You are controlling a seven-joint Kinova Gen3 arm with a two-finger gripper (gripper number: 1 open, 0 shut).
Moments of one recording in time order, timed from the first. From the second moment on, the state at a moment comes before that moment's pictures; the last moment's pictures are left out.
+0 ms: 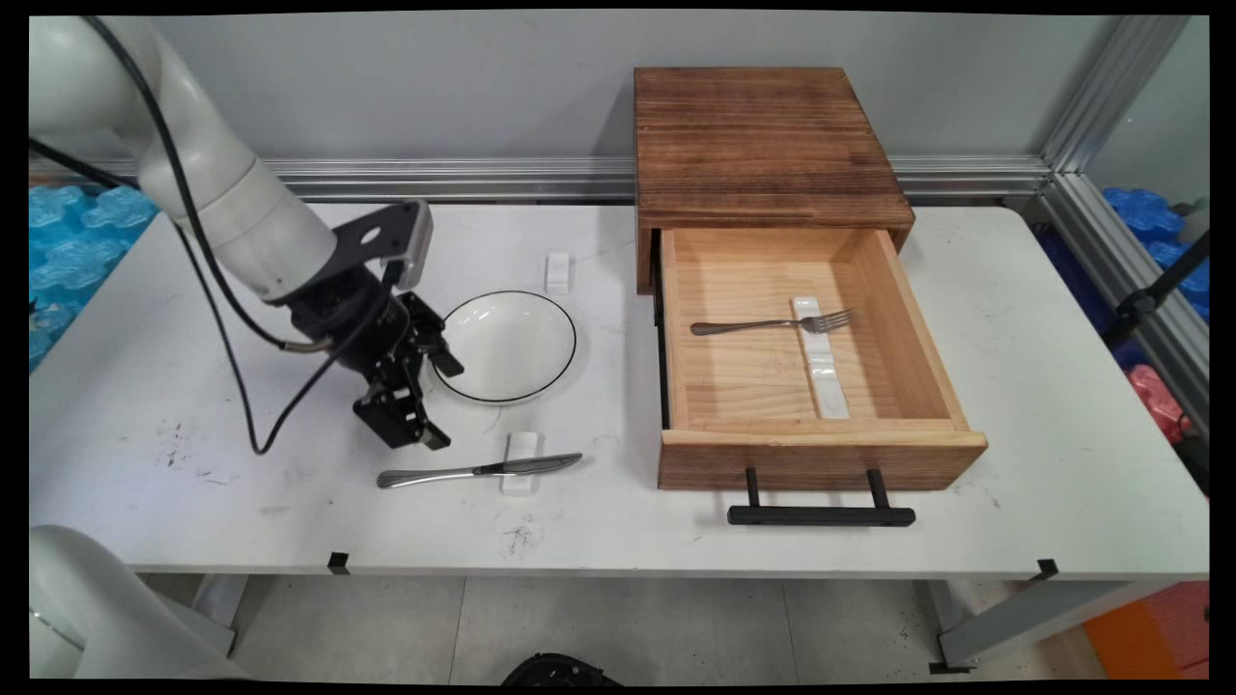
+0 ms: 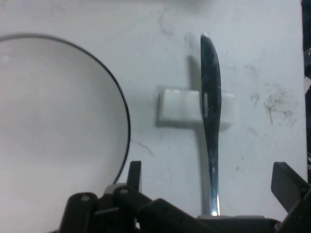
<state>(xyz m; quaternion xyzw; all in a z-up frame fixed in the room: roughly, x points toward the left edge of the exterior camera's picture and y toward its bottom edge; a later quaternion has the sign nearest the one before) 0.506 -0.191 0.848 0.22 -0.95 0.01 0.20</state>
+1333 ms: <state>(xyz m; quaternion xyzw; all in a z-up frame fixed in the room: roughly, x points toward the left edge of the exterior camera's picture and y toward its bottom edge) 0.501 -0.158 0.805 0.22 -0.95 0.04 0.21</state>
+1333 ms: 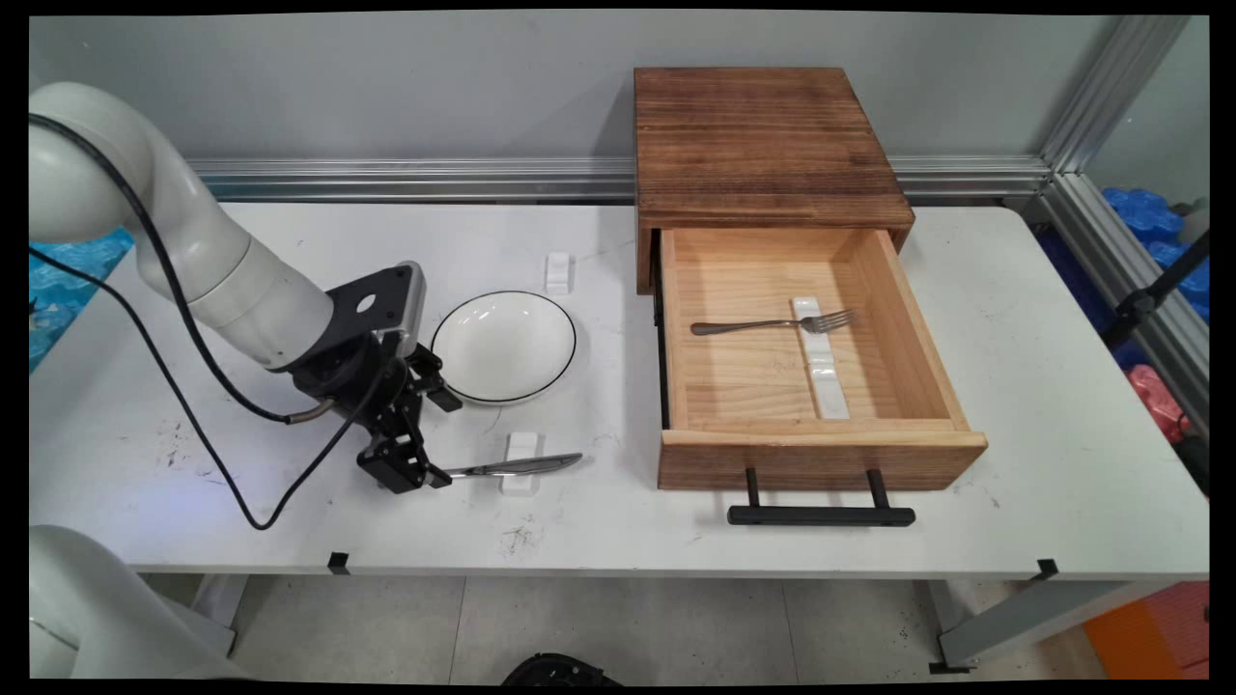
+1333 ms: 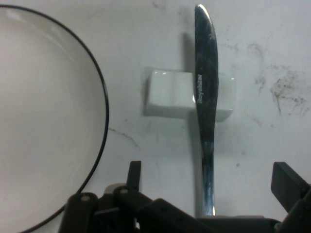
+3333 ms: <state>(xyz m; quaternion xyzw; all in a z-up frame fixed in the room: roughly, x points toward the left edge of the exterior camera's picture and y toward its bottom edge) 0.500 -0.156 0.775 0.23 -0.95 0.04 0.22</state>
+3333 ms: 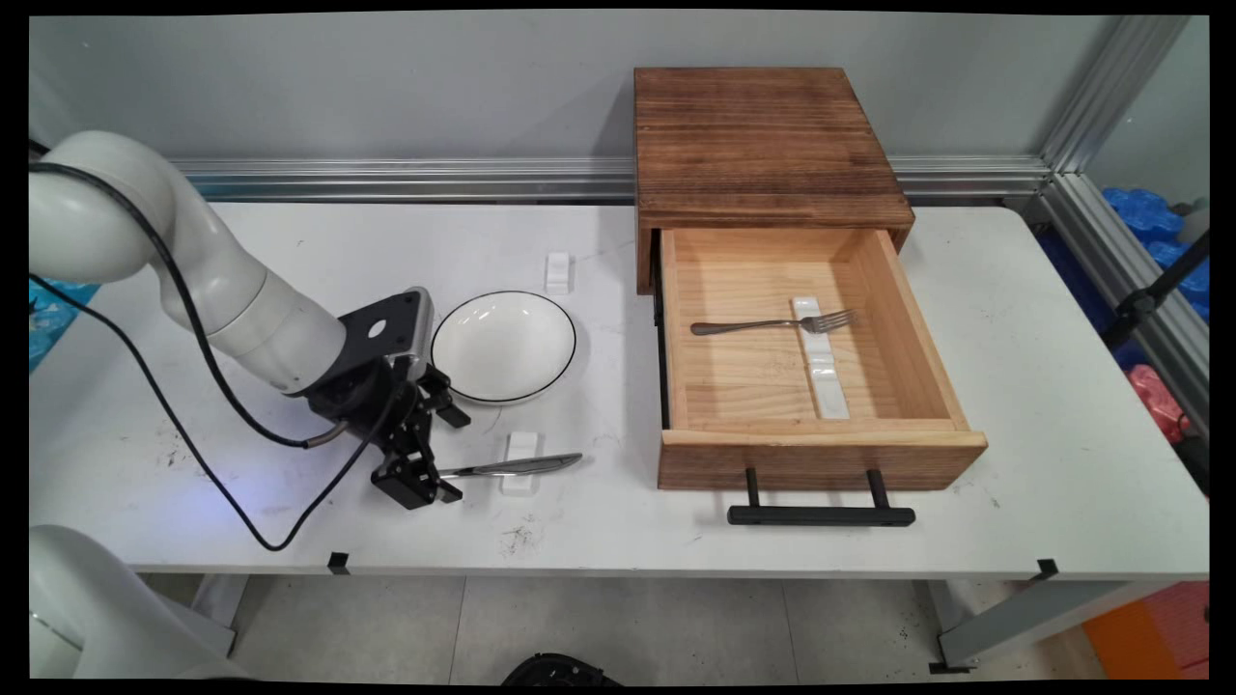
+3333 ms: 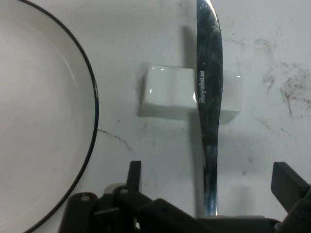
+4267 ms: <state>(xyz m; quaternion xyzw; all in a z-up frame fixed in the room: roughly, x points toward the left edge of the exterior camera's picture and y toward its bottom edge) 0.500 -0.154 0.769 0.24 -0.95 0.04 0.22</state>
